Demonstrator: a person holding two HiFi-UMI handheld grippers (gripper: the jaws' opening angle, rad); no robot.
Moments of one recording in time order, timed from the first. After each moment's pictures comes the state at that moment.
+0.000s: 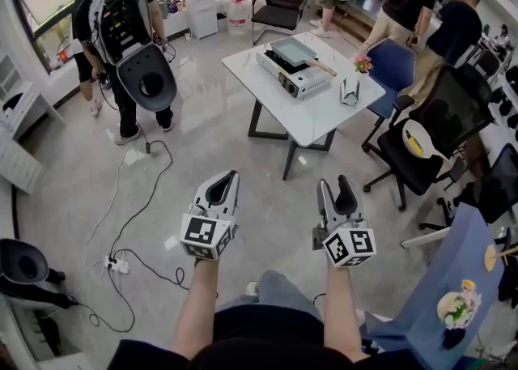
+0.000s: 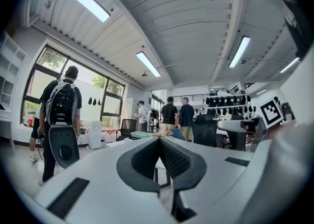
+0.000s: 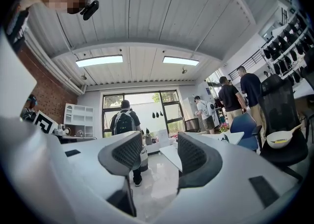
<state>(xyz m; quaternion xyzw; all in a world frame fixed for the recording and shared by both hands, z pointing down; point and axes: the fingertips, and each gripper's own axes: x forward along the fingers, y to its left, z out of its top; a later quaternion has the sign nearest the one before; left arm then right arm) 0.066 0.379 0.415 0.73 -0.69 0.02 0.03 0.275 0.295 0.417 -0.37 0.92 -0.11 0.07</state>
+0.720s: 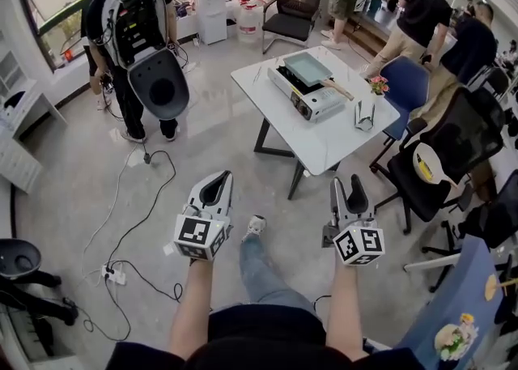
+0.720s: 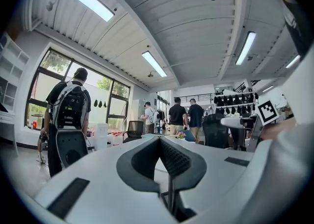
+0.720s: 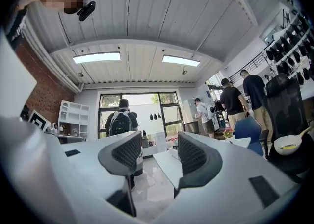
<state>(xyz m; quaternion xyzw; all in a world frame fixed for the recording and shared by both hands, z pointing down) -0.025 0.302 0.424 0.71 -0.71 0.02 0.02 0.219 0.181 0.422 -0.38 0.92 -0.10 0.08</state>
